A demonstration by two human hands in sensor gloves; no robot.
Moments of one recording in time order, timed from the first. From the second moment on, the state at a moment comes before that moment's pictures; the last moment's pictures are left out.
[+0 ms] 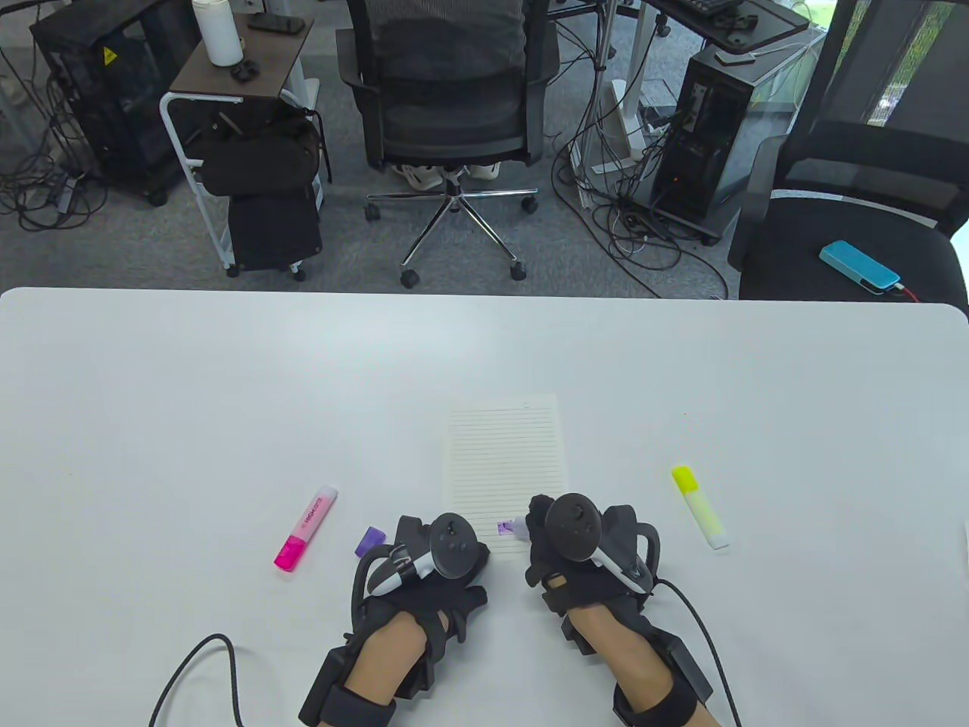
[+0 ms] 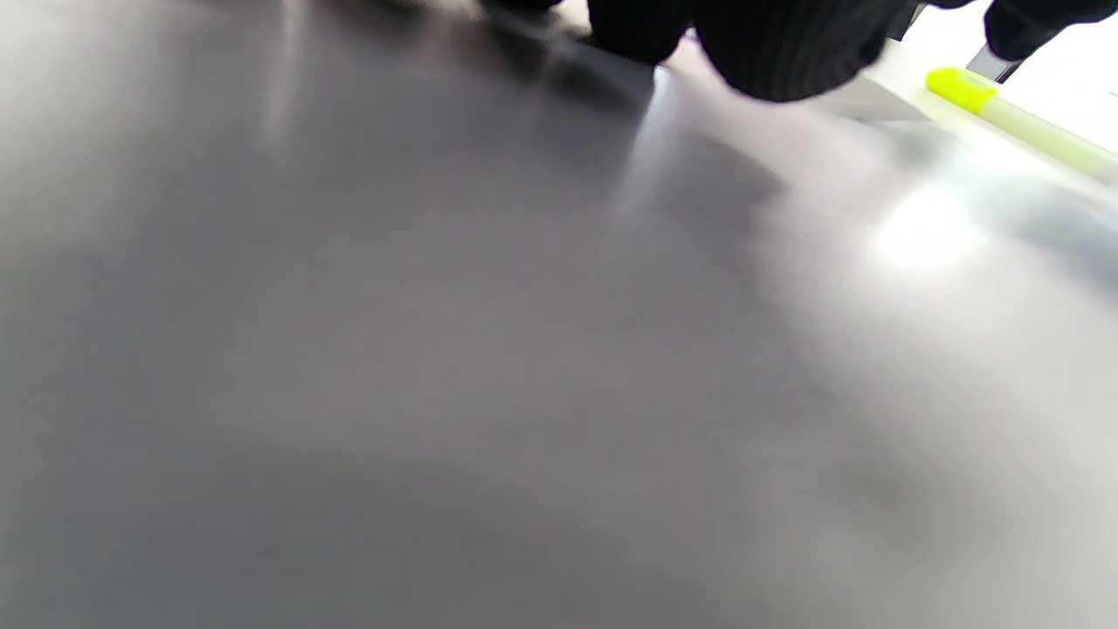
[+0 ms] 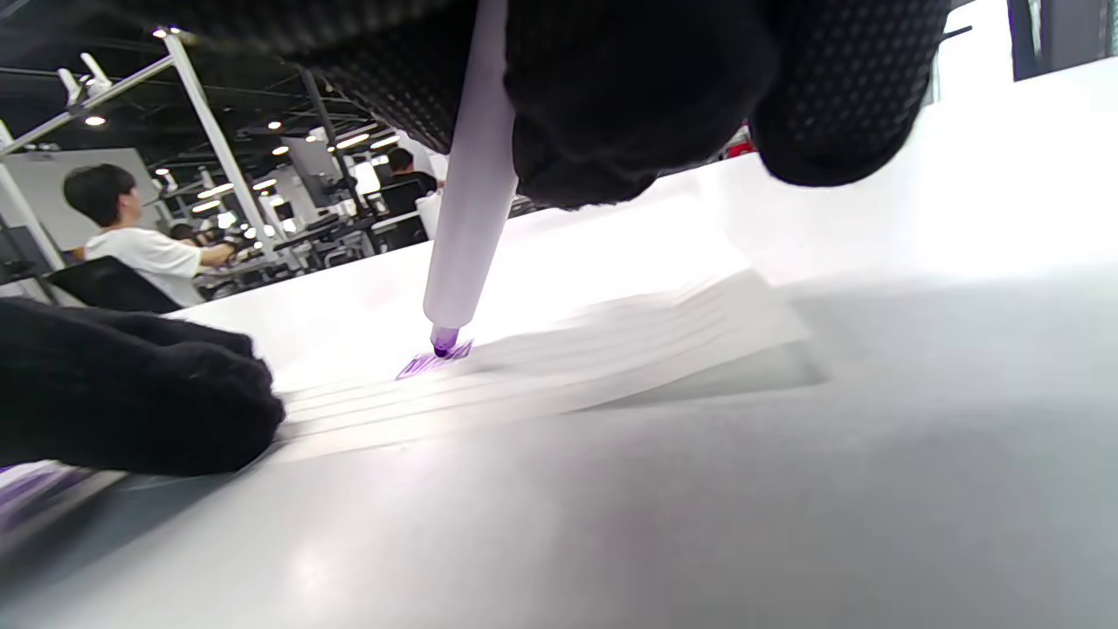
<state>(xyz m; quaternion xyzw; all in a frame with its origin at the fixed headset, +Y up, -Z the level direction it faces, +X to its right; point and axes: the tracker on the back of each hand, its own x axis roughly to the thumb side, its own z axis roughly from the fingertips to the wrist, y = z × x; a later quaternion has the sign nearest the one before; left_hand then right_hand) -0.093 -0.778 -0.291 -0.26 -0.14 0.12 0.95 0.109 -0.742 -0.312 0.07 0.01 0.99 0.15</state>
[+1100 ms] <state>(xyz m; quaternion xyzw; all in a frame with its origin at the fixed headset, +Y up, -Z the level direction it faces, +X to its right) -0.092 -0.779 -0.292 -0.26 -0.14 0.12 0.95 0.104 -0.738 -0.305 0.09 0.02 0.99 0.14</state>
